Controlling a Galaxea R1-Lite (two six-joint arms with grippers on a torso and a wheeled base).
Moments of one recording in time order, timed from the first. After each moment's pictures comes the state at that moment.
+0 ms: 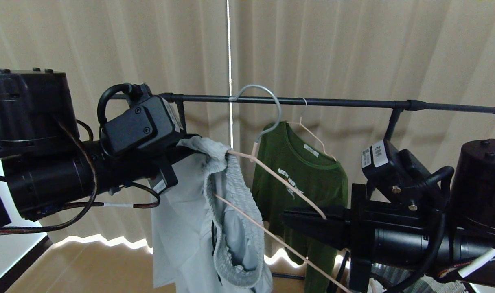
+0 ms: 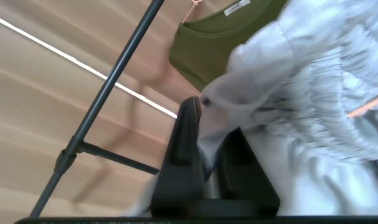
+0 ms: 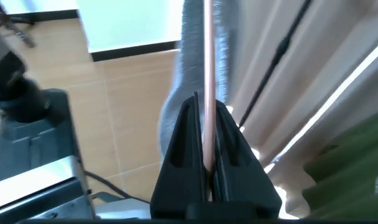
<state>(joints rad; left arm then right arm) -0.48 1.47 -0.87 -0.41 -0.22 0.86 0.80 1.48 -0.64 -0.59 0.30 -0.03</state>
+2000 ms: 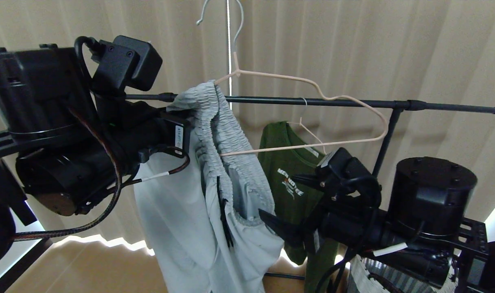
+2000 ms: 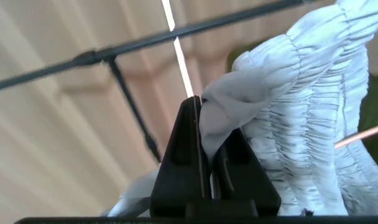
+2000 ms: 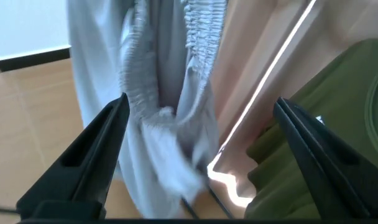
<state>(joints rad) -0.63 1.51 -0.93 -0.56 0.38 0.23 0.80 1.69 -0.62 -0.85 -0.01 -0.09</state>
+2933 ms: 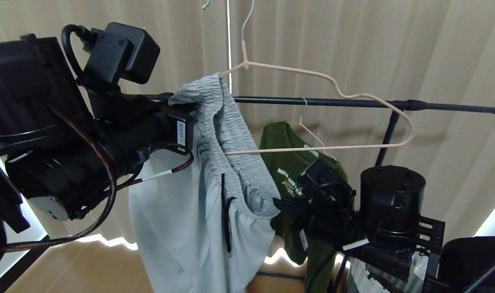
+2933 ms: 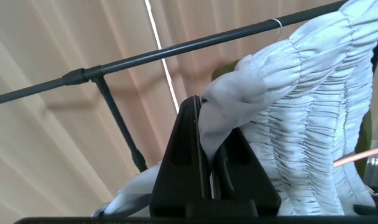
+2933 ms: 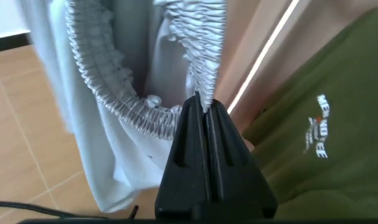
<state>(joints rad) -0.67 1.50 -0.92 -0.62 0.38 0.25 0.76 1.78 -0.63 -0.85 -0.06 -0.08</state>
